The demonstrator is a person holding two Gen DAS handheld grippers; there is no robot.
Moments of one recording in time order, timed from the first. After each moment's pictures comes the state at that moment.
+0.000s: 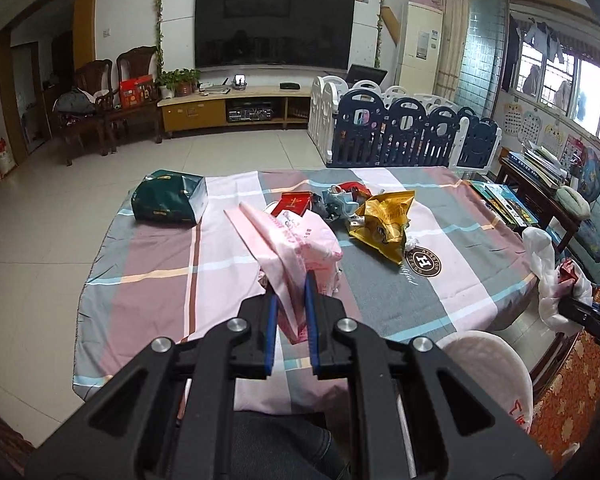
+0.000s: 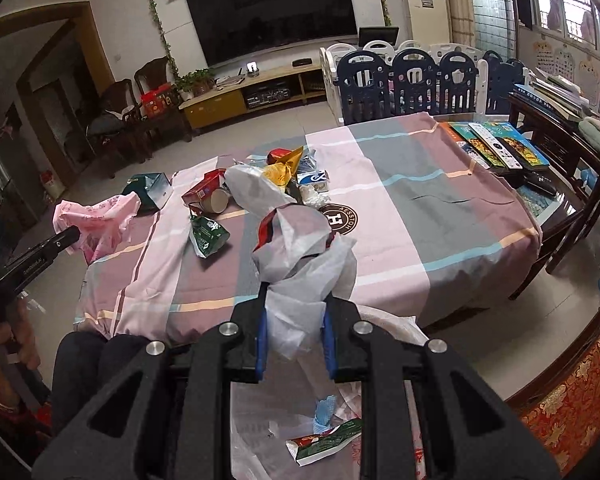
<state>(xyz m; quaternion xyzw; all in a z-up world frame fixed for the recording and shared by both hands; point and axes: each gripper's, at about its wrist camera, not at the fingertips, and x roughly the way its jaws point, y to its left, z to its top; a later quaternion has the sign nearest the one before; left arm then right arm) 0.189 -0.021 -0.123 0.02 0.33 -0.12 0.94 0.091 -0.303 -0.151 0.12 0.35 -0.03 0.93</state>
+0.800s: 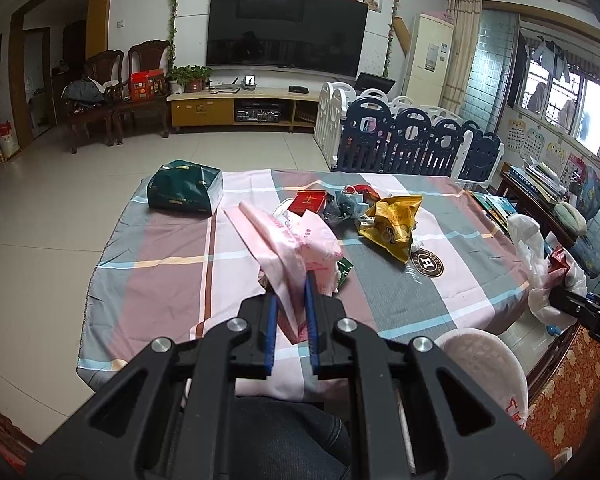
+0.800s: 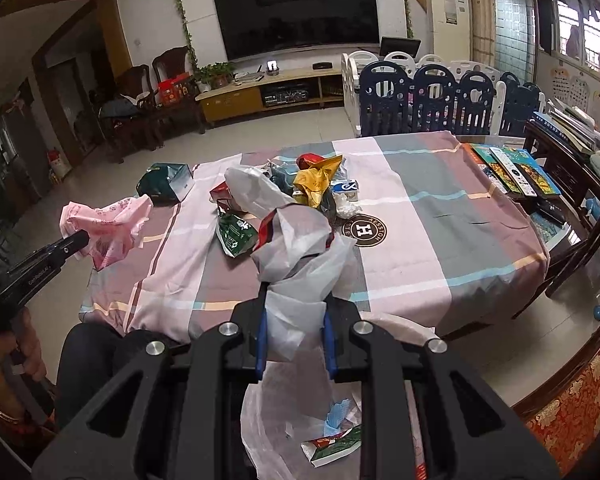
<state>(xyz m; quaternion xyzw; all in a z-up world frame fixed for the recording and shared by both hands) 0.176 0.016 -0.124 -0.01 0.33 -0.12 0.94 0.097 -0.257 -0.134 0.08 0.35 -0.01 0.93</state>
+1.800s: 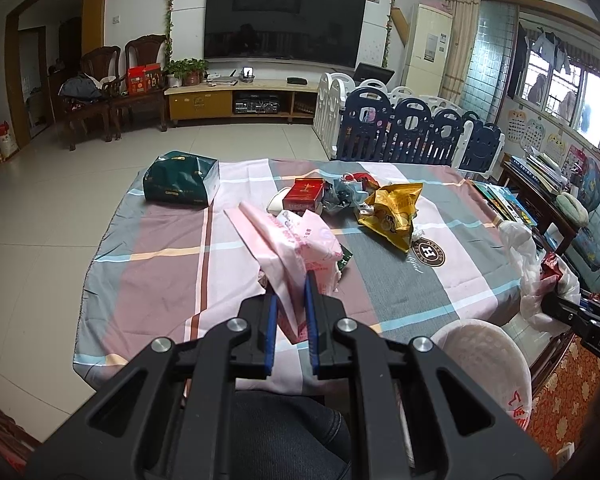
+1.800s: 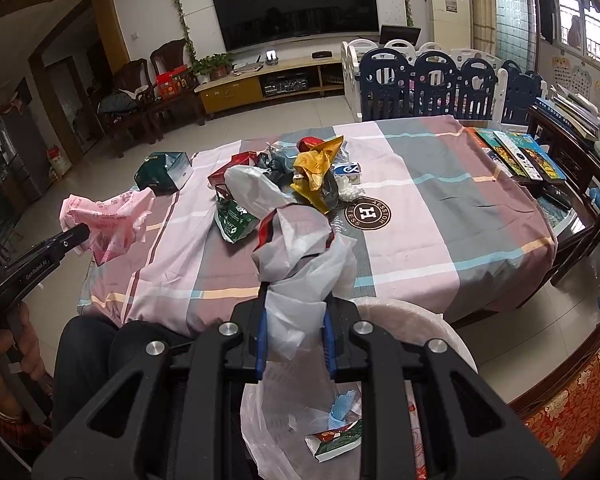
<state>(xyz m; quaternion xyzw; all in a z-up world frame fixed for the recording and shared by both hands) 0.181 0.006 -0.133 0.00 0.34 -0.12 0.93 0.105 -0.254 -0.146 0.09 0.37 -0.01 0.93</state>
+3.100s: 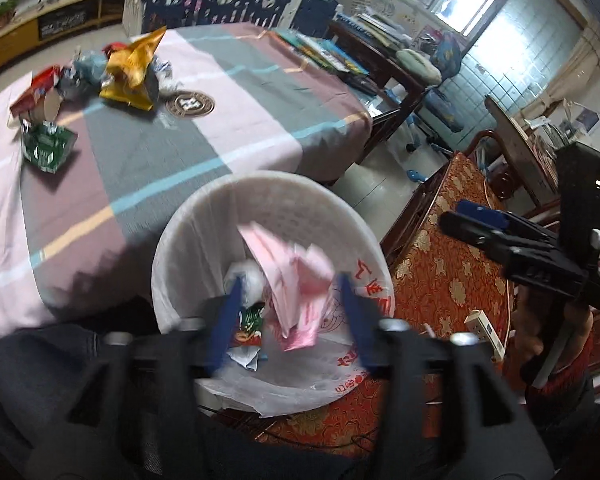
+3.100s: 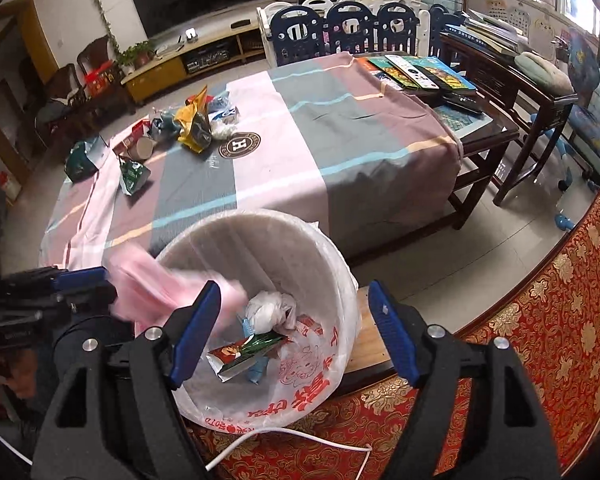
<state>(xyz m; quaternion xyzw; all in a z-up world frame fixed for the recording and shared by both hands) 0.124 -0.167 -0.210 0.04 0.51 -0.42 0.75 0.005 -0.366 -0.196 0.14 0.43 -0.12 0.89</state>
